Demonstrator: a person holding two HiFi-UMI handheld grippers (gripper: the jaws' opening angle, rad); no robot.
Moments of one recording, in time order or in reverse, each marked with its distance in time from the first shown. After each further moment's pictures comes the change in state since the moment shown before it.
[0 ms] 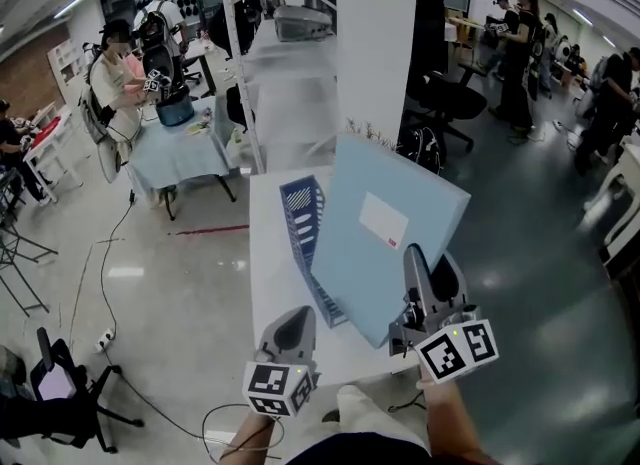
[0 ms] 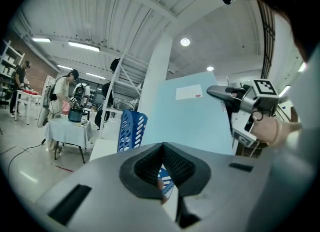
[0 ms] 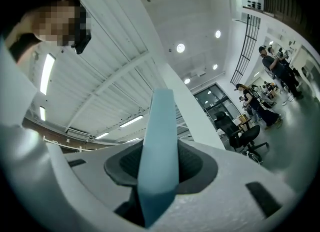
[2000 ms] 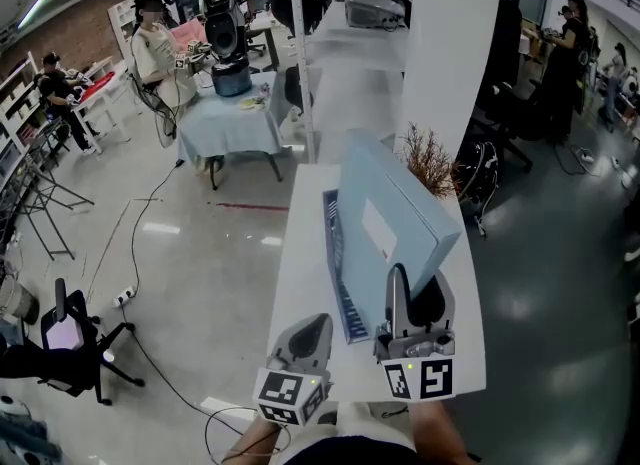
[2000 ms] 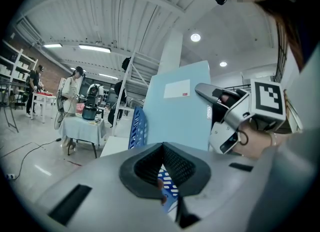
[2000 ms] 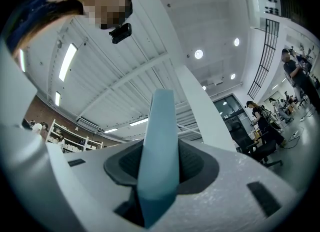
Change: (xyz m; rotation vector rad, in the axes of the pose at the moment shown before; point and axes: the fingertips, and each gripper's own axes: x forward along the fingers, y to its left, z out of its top) left arm 0.031 0.030 -0.009 -0.045 0.049 0.153; right arm 0.071 0.028 -0.066 -0.178 -0.083 0.140
